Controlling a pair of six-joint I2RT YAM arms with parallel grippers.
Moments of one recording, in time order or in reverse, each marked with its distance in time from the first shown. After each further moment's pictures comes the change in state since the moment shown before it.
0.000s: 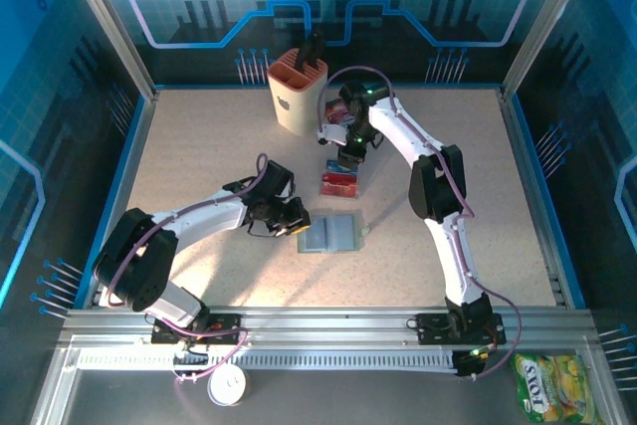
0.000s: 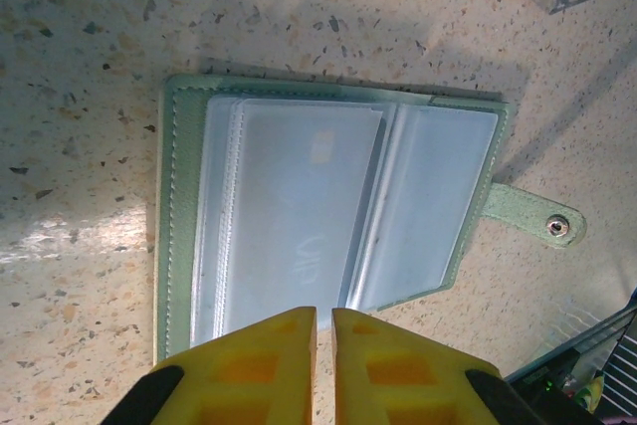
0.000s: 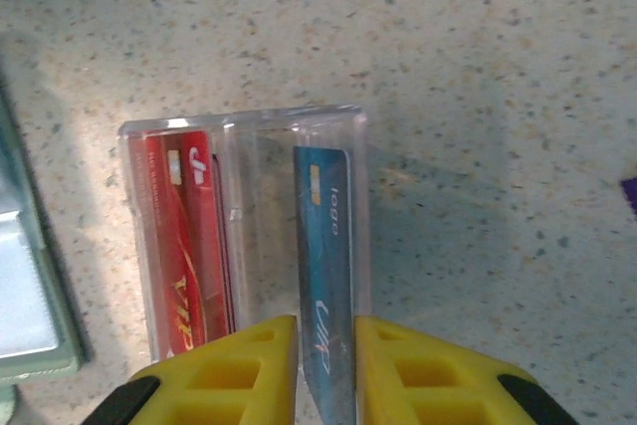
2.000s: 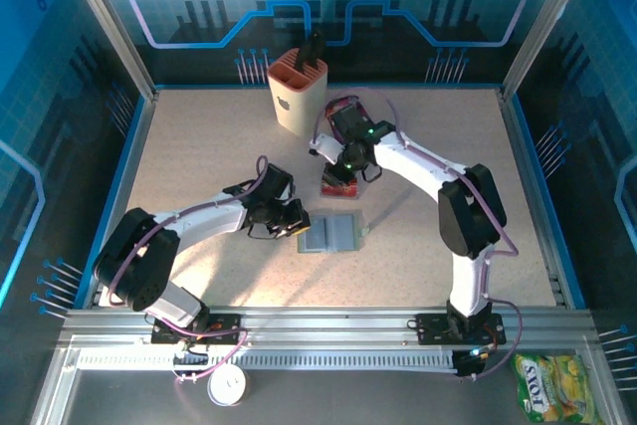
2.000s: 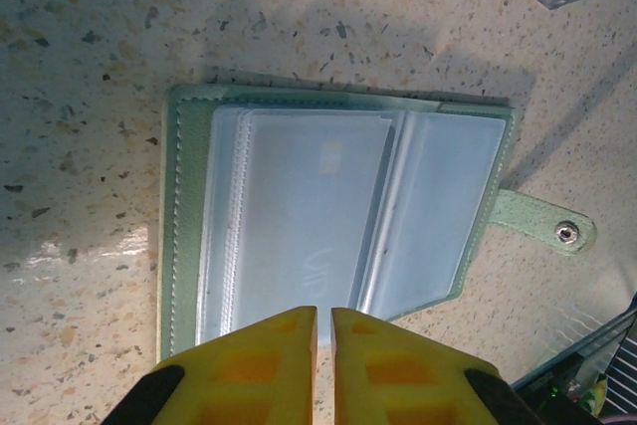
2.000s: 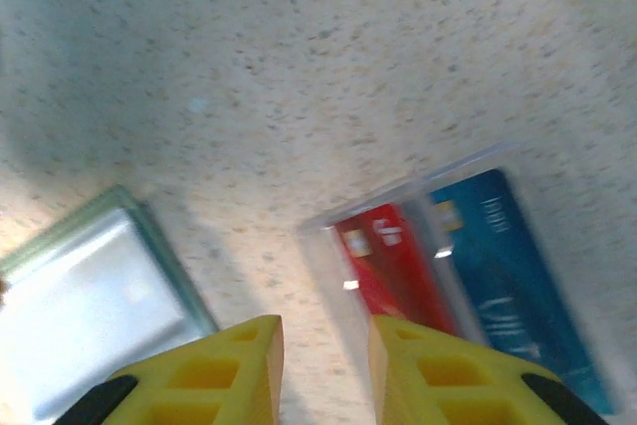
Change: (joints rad) left arm 0.000 0.002 -0.047 0.071 -0.002 0.000; right arm 0.158 -0.471 -0.718 0.549 0.042 0.555
